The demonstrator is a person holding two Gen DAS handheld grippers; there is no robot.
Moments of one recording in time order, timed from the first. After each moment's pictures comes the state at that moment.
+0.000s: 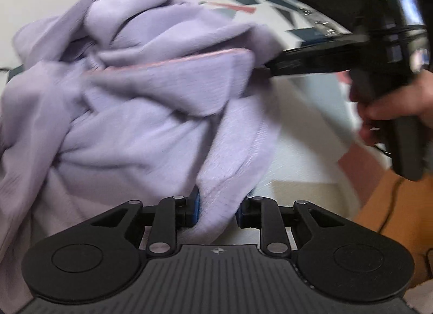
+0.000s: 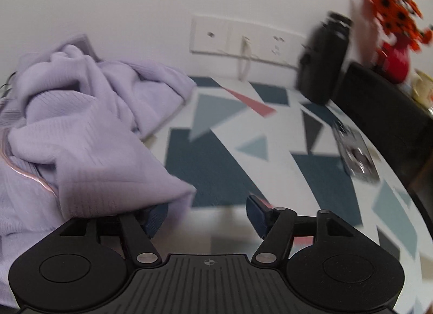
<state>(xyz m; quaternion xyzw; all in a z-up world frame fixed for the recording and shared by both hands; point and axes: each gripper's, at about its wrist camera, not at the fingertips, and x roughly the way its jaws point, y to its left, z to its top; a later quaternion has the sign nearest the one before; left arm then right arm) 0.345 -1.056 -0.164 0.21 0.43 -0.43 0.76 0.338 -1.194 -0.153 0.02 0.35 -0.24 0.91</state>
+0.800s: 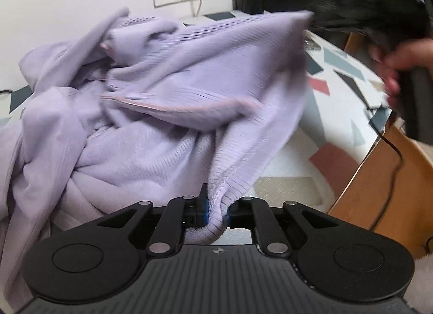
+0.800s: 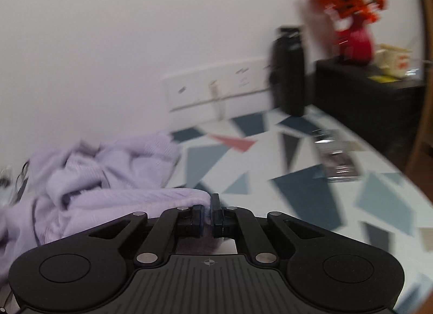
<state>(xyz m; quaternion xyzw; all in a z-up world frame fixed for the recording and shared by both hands) 0.318 -1.028 -0.125 0.20 0.41 -0.45 0.77 0.254 -1.232 -0.075 0.18 0.24 -0.28 0.91</state>
